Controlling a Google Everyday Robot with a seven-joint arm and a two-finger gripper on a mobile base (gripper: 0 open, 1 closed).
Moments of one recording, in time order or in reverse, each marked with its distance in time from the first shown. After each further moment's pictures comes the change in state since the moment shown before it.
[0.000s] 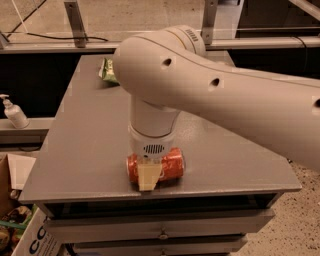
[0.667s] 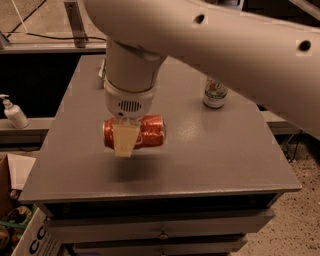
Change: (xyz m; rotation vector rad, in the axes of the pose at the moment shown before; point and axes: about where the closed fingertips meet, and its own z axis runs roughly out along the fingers) arm -0.048 -0.041 -0.061 0.048 -0.060 0.021
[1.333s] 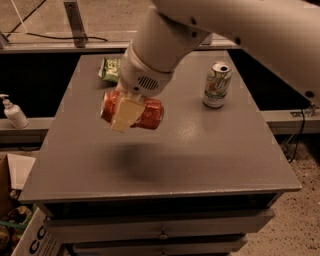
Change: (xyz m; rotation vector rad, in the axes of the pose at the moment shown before) arm -0.014 -0.037 -0.035 0.065 -0.324 0.013
